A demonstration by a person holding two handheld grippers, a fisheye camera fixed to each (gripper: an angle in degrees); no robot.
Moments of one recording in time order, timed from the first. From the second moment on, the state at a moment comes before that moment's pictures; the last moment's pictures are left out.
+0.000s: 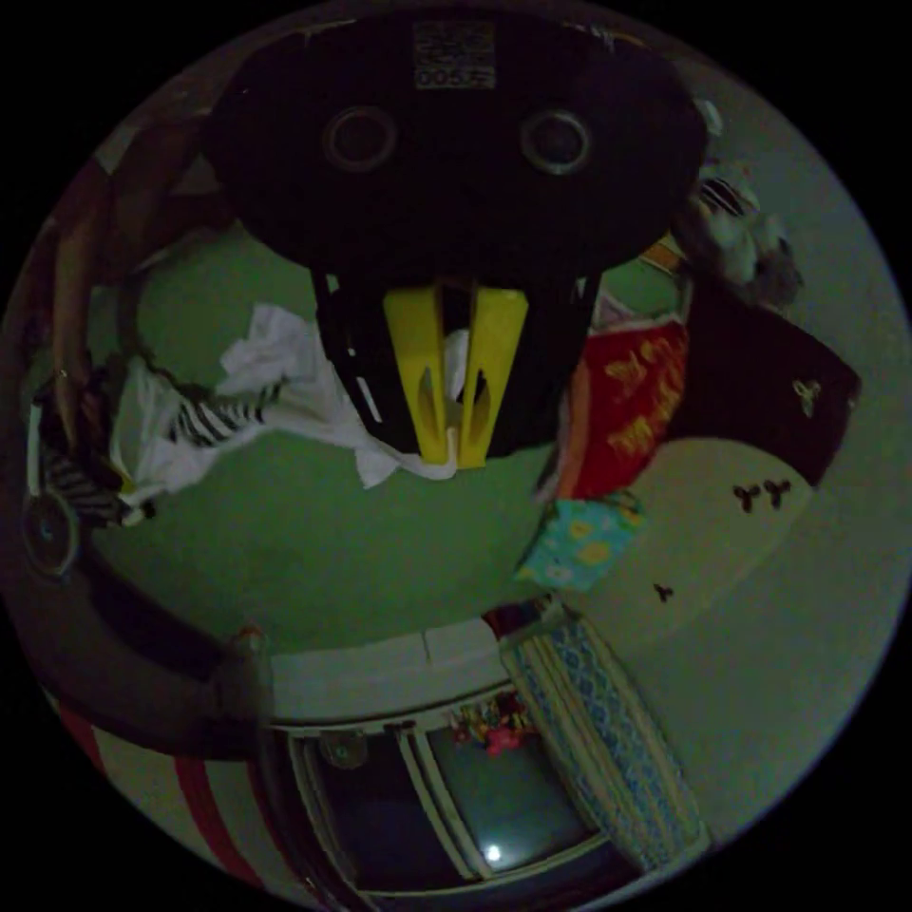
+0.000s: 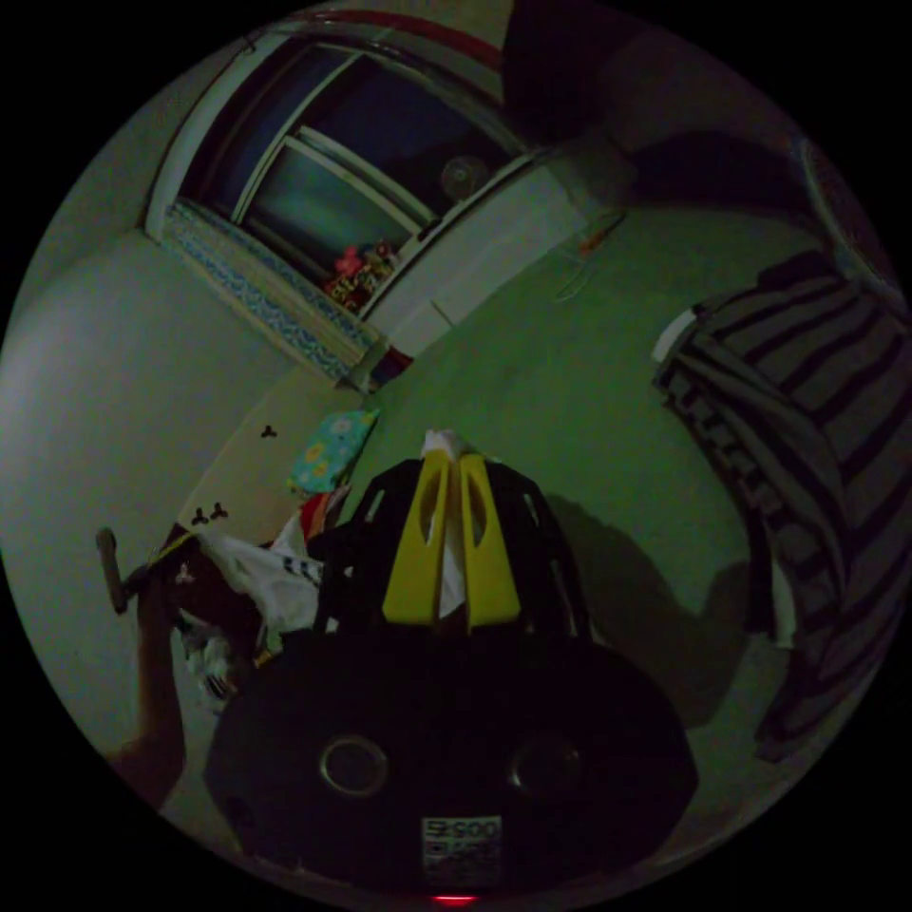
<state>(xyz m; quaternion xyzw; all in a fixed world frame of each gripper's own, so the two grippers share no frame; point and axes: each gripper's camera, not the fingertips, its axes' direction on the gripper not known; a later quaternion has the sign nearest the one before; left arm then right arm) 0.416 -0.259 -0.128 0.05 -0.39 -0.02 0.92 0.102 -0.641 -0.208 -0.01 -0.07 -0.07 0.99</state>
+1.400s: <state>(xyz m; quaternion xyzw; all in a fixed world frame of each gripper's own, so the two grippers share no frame) 0.285 -0.321 0.106 -0.18 -0.21 -0.08 0.96 0.076 -0.641 -0.214 0.01 0.09 -0.10 0.99</state>
